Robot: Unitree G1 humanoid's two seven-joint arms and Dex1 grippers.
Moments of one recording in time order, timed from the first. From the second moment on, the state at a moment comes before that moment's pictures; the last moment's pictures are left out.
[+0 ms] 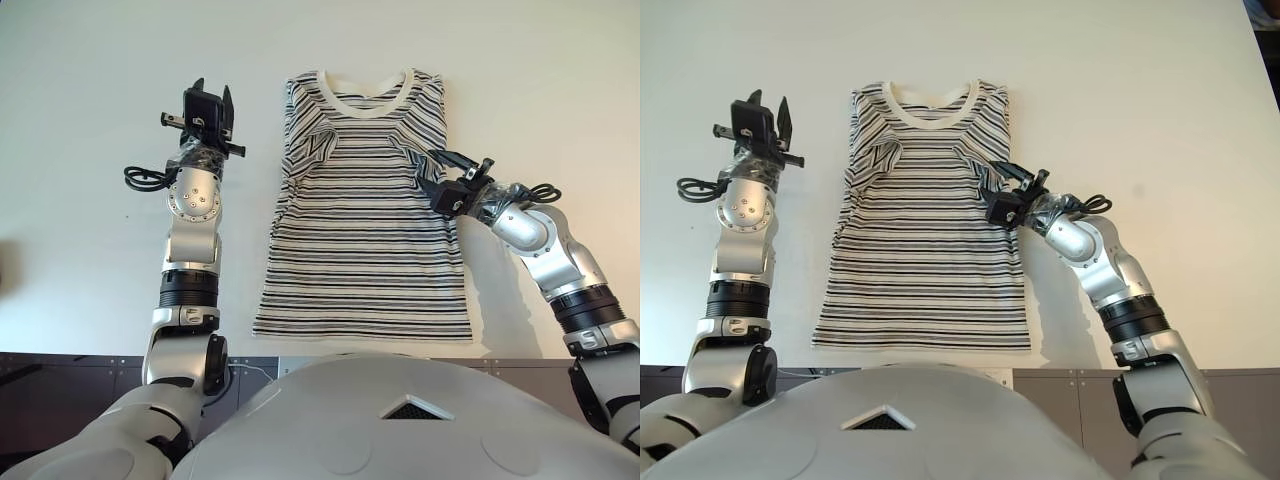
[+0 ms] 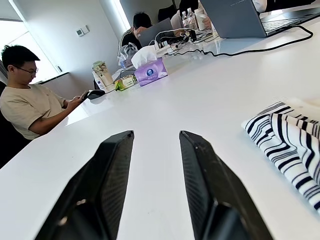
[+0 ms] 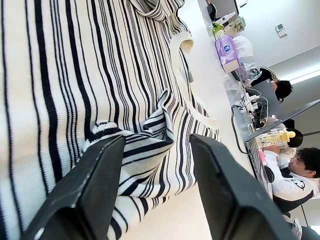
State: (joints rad) left arm -0.18 0.31 0.04 0.31 0.12 -0.12 -0.08; right arm -0.13 -0.57 0.34 0.20 -0.44 -0.39 0.36
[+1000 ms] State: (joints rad) left arm 0.48 1.12 -0.15 0.12 0.26 -1.15 -0.68; right arm 0.47 -1.22 0.19 -0.23 -0.32 -0.88 0.74
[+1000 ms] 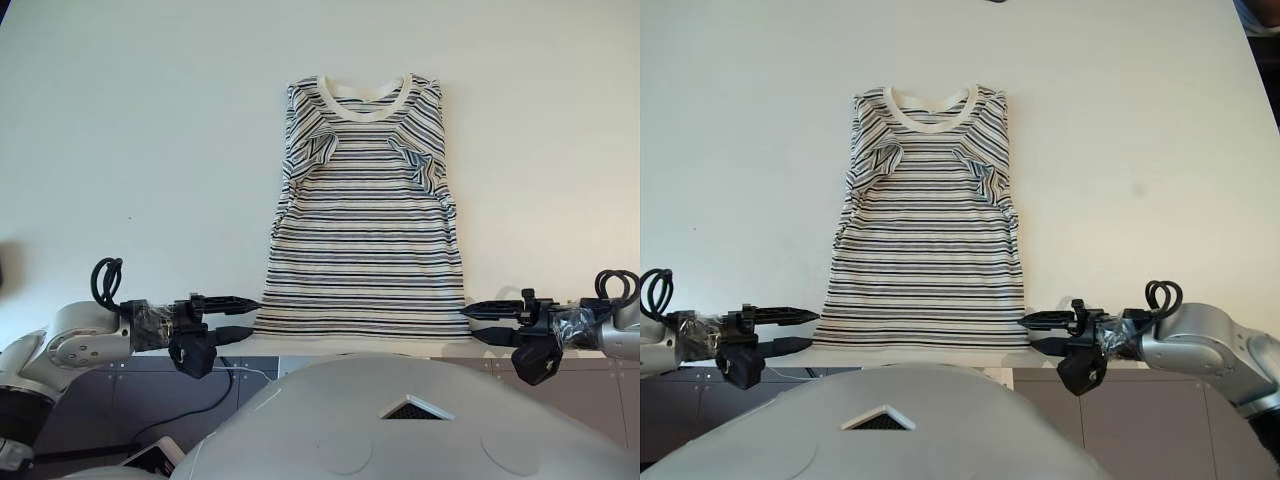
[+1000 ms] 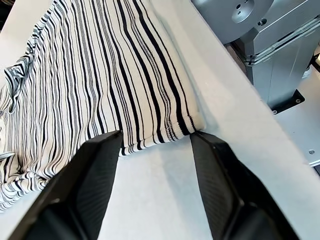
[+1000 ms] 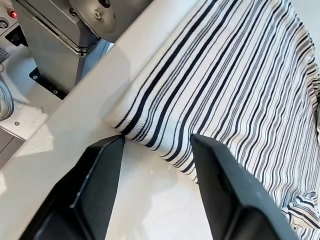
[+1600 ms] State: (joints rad) left arm 0.42 1.08 -0.25 0.13 0.36 -1.19 -0.61; right arm 0.42 -1.14 0.29 -0.19 -0.33 -0.92 0.73
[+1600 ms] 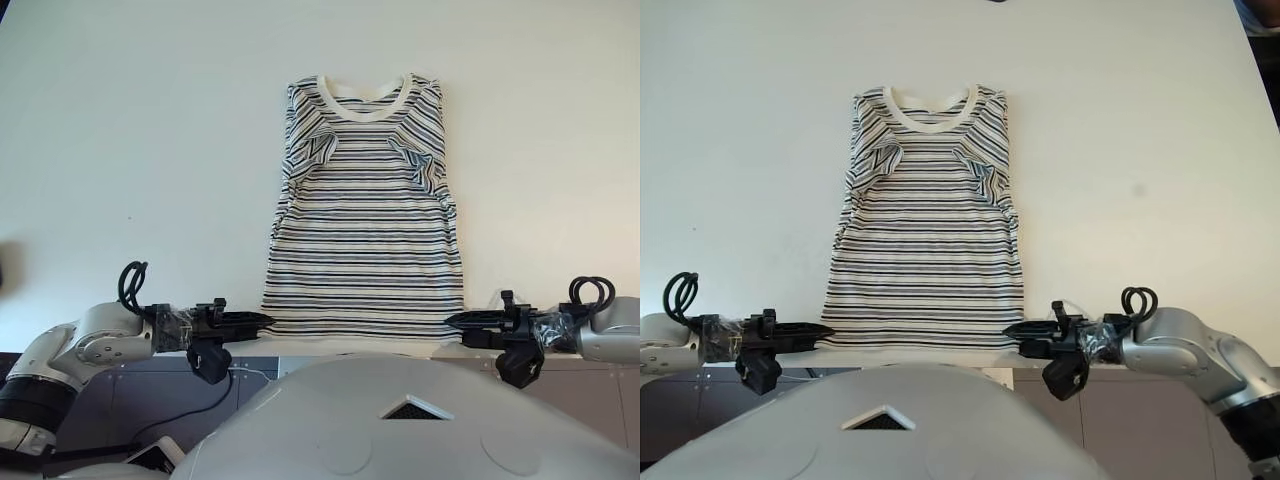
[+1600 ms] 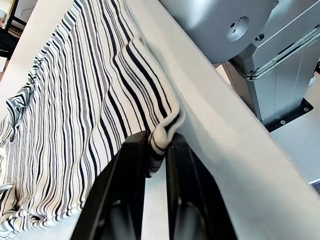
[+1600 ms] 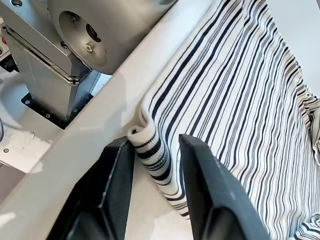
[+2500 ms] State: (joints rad) left arm 0.66 1.37 -0.29 -0.46 -0.42 -0.42 -0.96; right arm 0.67 -1.33 0.21 -0.51 0.30 -0.37 0.99
